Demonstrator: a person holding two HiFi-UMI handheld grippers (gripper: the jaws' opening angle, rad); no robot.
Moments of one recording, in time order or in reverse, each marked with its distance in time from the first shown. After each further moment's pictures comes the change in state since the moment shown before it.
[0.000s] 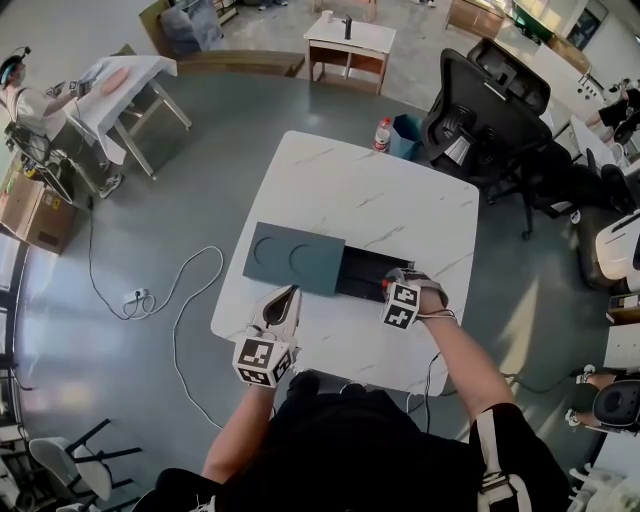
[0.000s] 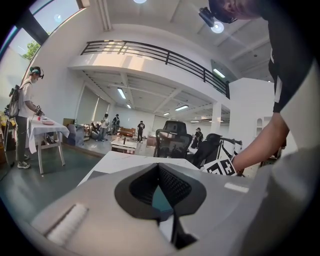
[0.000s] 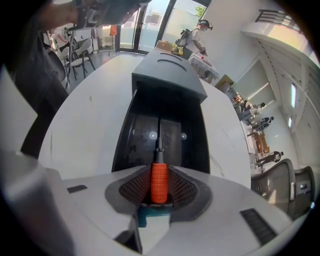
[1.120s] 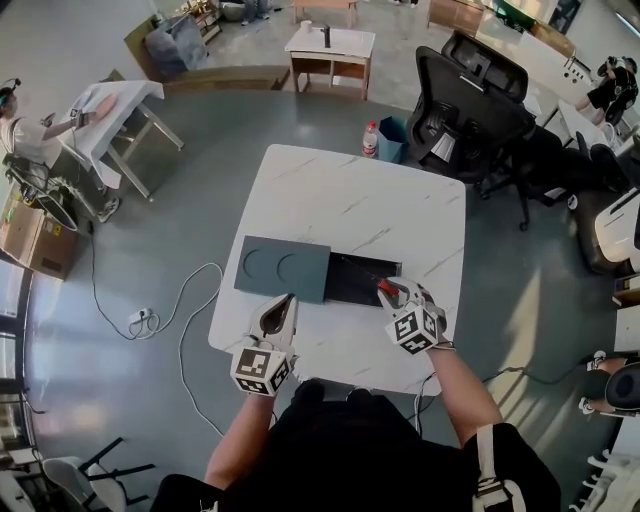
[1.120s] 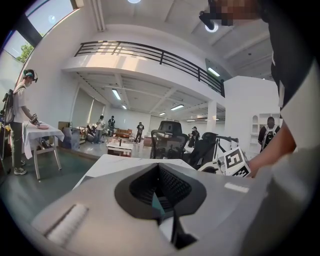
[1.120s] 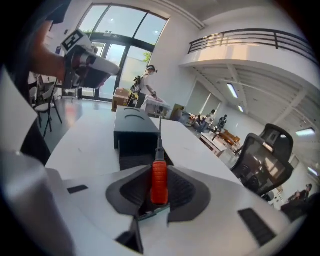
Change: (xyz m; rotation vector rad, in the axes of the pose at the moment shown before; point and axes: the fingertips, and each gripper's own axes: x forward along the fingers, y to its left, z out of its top) left arm 0.006 -0.026 0.009 0.044 0.002 -0.034; right arm -0.089 -0.019 0.002 0.410 -0.433 -0.328
